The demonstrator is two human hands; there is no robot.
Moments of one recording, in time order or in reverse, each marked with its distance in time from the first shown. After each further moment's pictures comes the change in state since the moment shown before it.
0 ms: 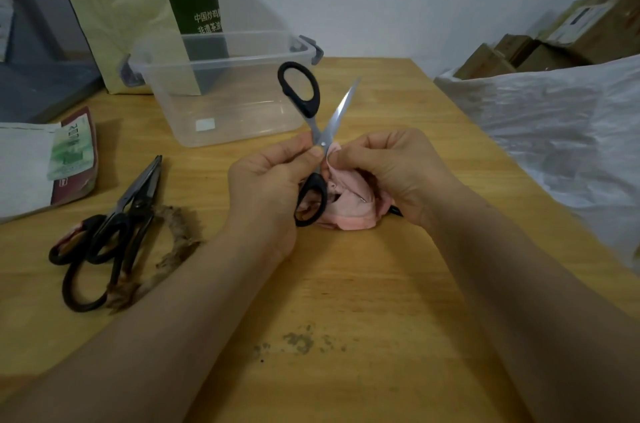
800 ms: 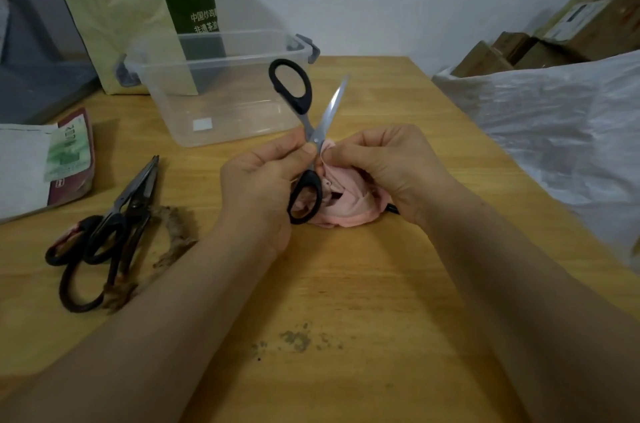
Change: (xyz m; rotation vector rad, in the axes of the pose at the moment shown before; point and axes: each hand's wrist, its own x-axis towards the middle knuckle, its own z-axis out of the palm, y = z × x) left_hand -0.003 0.005 0.000 -0.067 -0.027 -0.016; right_hand -0.007 -0.007 0.002 0.041 0.007 -0.026
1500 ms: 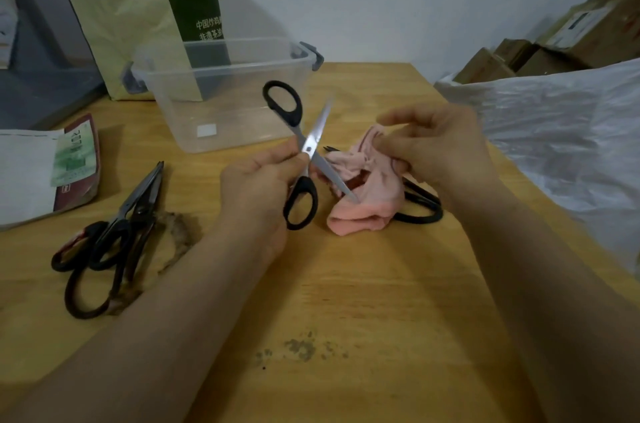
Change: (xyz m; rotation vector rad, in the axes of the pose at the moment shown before) left_hand 0.011 -0.001 -0.006 0.086 0.085 -0.043; right_hand 0.010 -0.004 -0.030 -0.255 0.303 -0.186
